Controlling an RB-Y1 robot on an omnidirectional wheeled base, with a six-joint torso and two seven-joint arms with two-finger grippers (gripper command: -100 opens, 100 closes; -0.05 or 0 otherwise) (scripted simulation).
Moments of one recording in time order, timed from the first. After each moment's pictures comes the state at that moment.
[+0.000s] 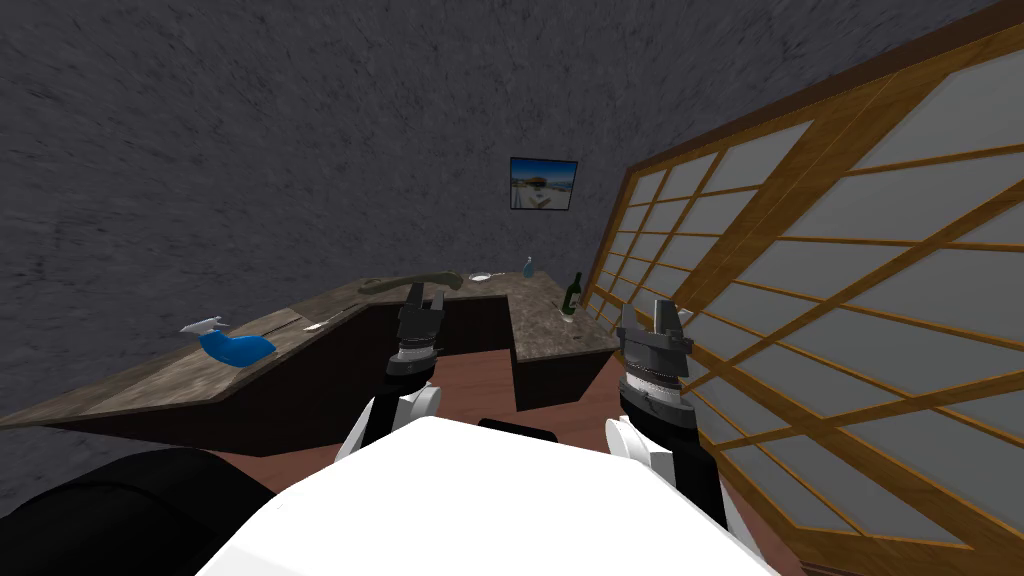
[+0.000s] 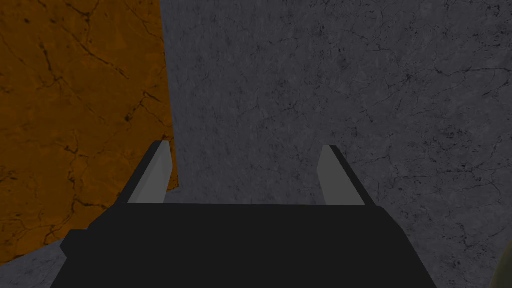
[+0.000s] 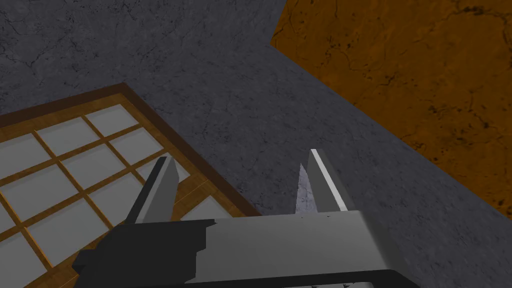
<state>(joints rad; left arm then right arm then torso) 0.52 0.02 -0.02 -2.39 -0.05 -0.51 -0.01 0.52 -0.03 0.07 -2.36 -0.02 -0.56 0.07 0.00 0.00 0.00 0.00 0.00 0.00</state>
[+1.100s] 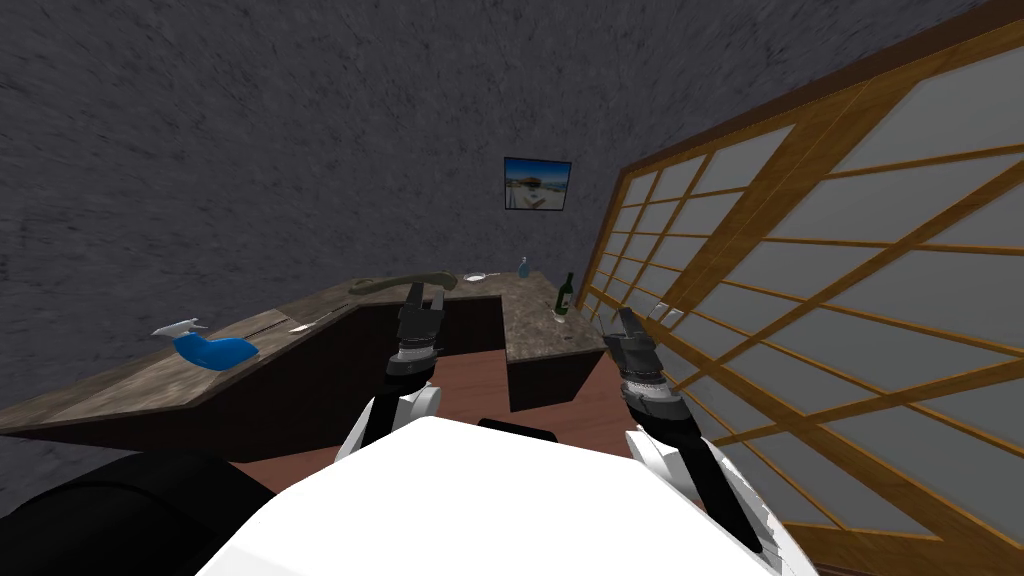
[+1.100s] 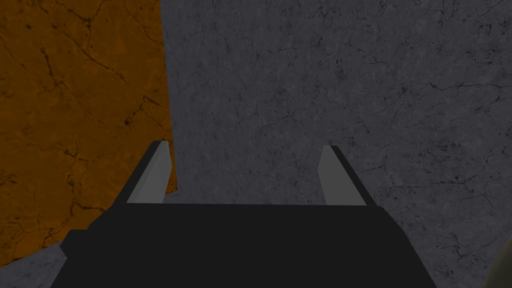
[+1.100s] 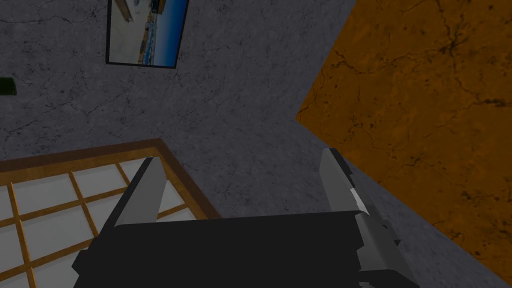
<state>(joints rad) 0.52 0.02 -0.02 -2.39 -0.05 -0.51 -0.01 0.49 -0.34 0.05 -2.27 0.00 -0.53 0.00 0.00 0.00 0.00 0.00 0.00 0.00</state>
